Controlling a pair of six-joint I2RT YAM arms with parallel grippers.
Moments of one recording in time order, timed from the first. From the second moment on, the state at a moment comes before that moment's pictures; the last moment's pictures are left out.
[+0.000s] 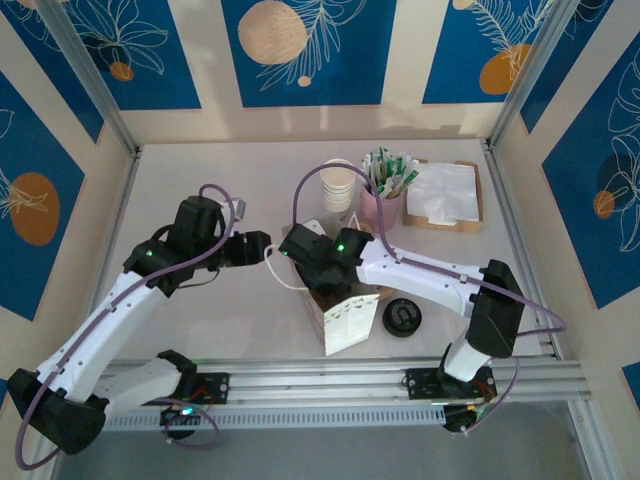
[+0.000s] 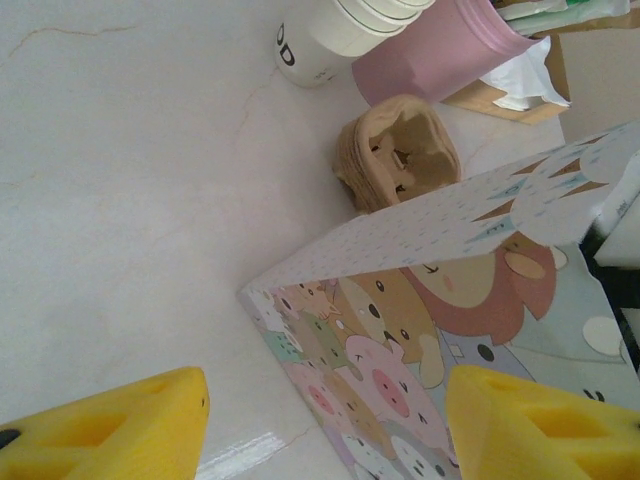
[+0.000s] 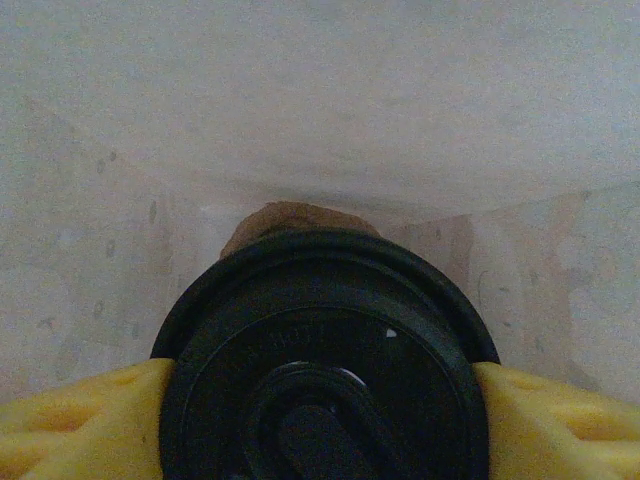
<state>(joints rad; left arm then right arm) -0.51 1.02 1.05 -0.78 0.25 -0.56 1.07 1.62 1.41 -1.00 0.40 0.48</state>
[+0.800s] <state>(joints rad) -0.51 1.02 1.04 -0.76 0.27 -0.58 1.10 1.60 1.48 -1.07 0.43 0.48</state>
